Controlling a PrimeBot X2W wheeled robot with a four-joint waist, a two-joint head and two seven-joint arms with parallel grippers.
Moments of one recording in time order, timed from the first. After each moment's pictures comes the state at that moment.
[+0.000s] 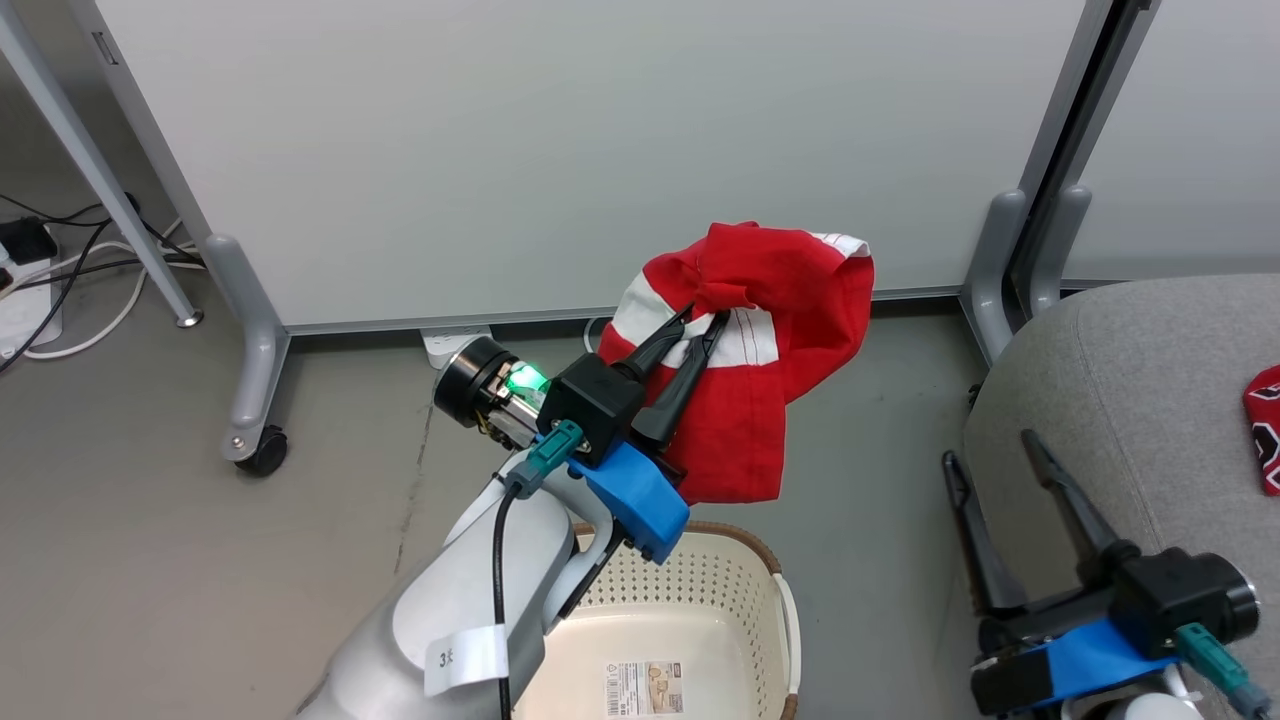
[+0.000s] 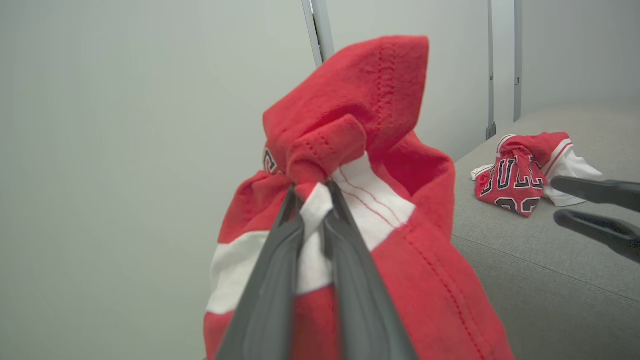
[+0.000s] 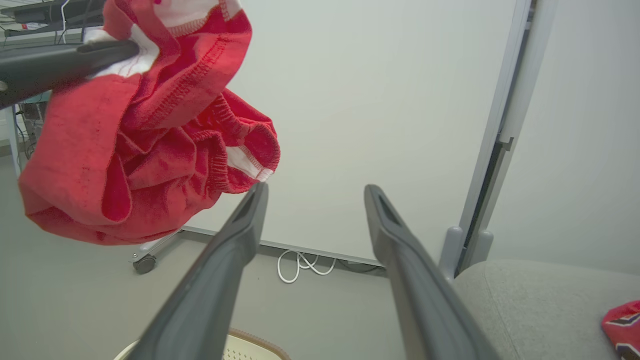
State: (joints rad) left arm -0.64 0.08 -0.76 0.53 -0.35 -0.08 -0.26; right arm -0.05 -0.14 0.06 0.11 0.10 0.13 -0.26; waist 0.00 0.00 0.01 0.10
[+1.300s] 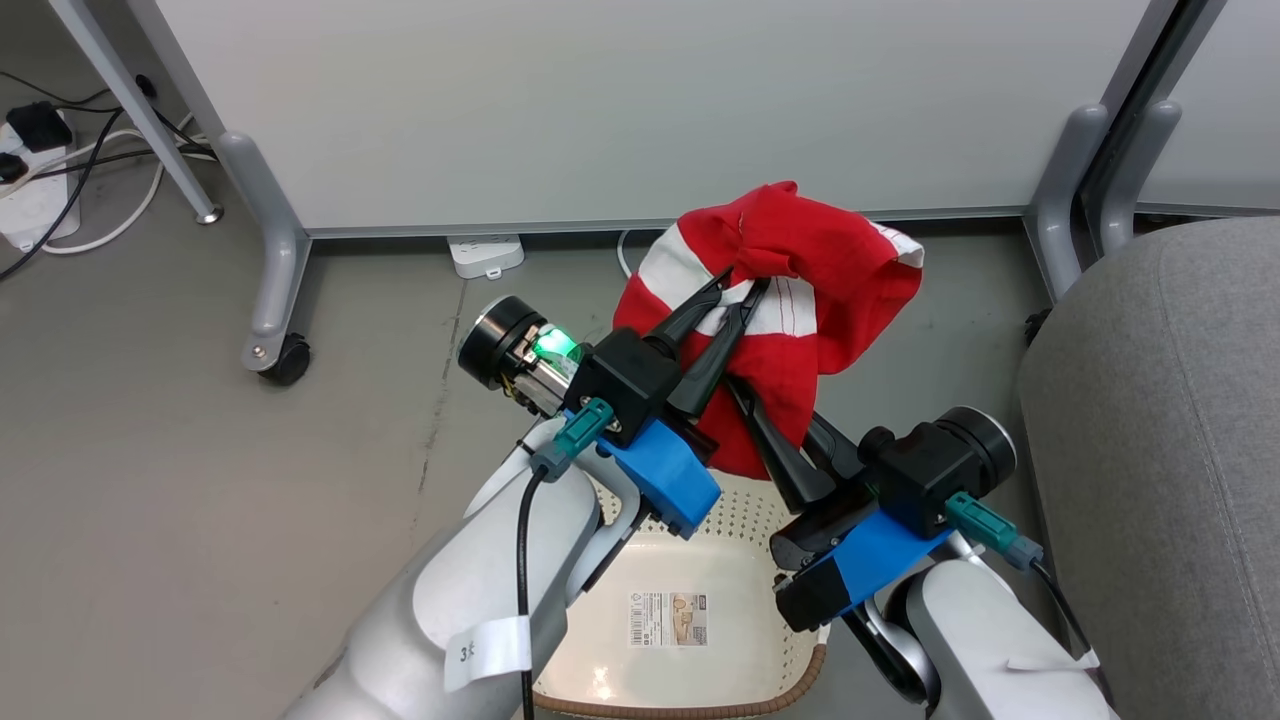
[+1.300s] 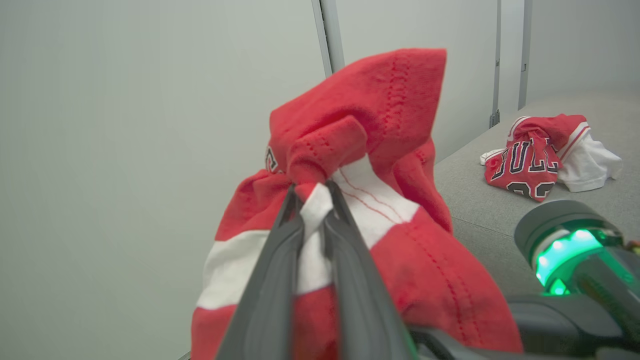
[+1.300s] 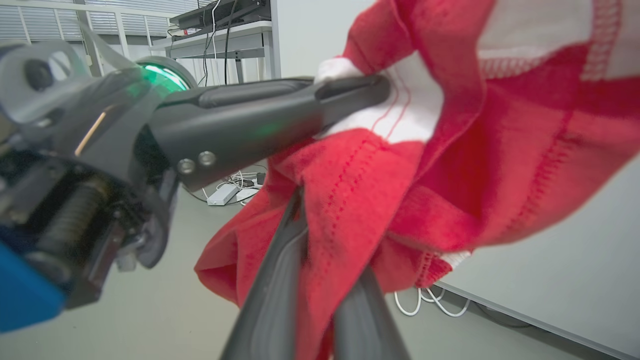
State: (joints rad) left arm -0.68 0.05 -0.76 0.51 -0.32 -0.09 -0.26; right arm -0.41 -0.08 0.45 0.32 0.19 0.13 -0.26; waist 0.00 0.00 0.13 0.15
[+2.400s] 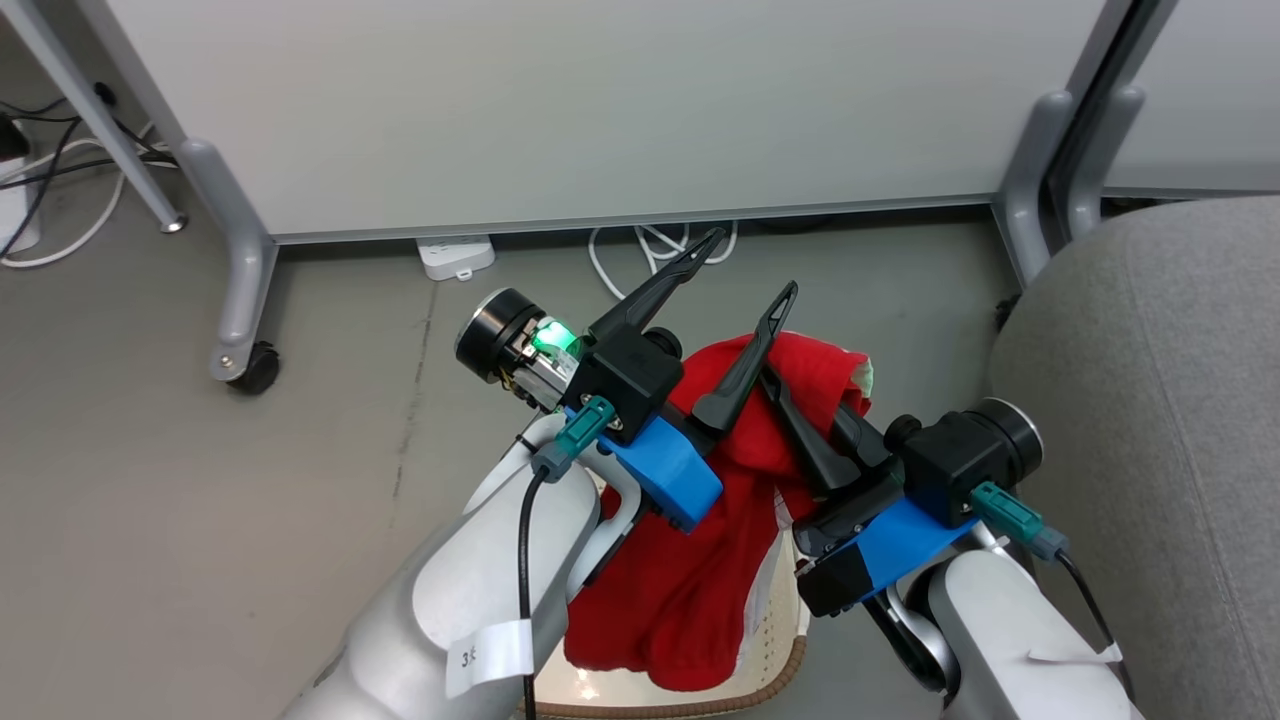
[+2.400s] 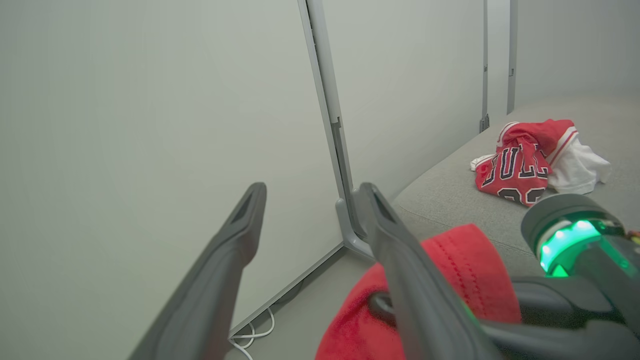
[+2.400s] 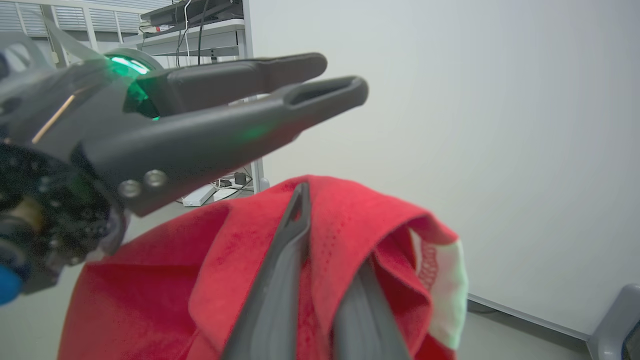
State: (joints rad) left arm -0.69 0.05 -0.74 0.49 -0.30 -0.08 -0.26; right arm -0.41 -0.10 0.42 0.32 0.18 0.13 -0.26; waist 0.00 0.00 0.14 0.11
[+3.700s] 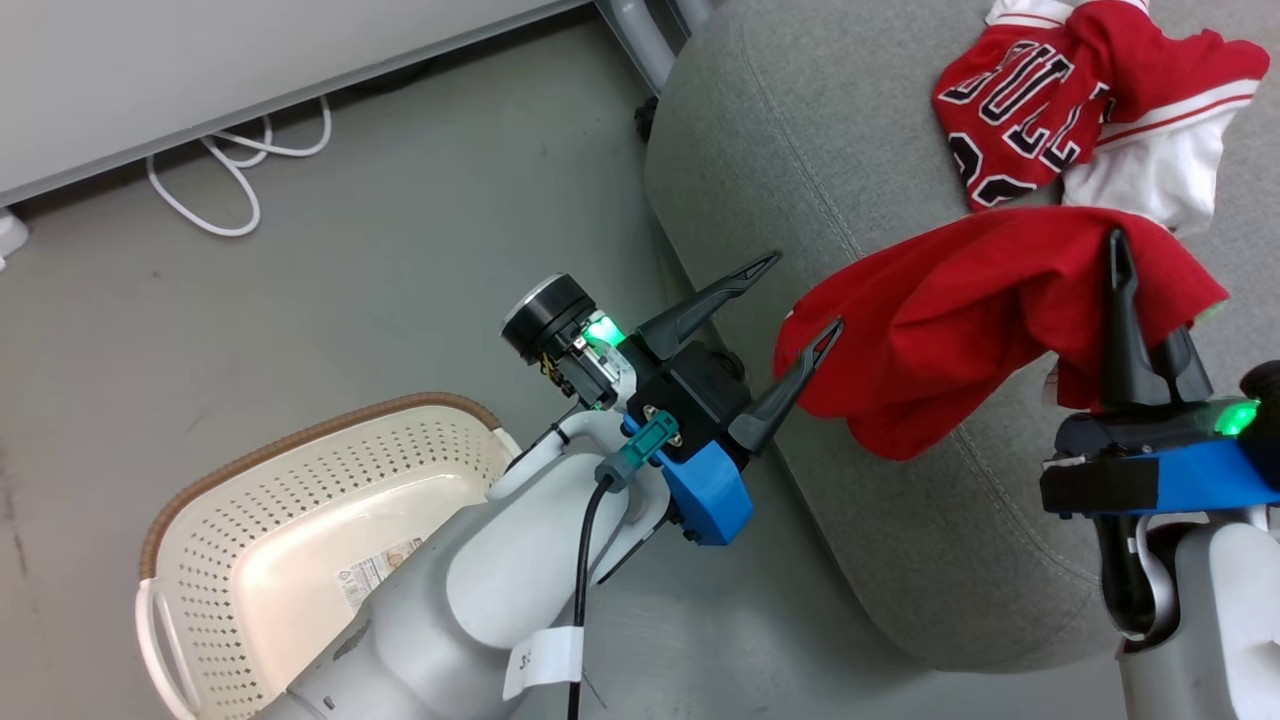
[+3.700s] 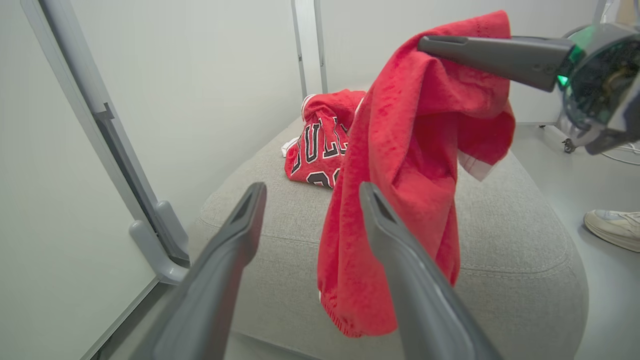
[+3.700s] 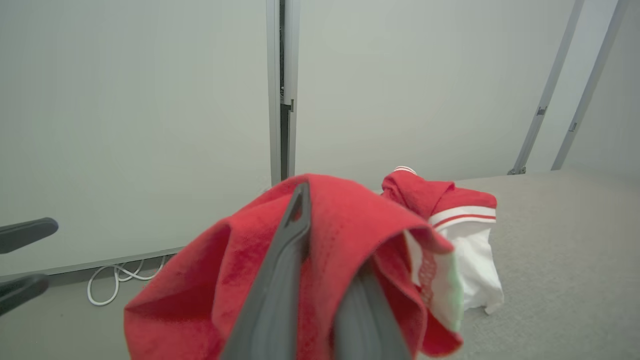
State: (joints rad) left arm -0.76 0.06 -0.86 0.54 -0.24 -0.12 -0.26; right arm -0.33 -0.08 -0.09 0.13 0.14 0.13 -0.26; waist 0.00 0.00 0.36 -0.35
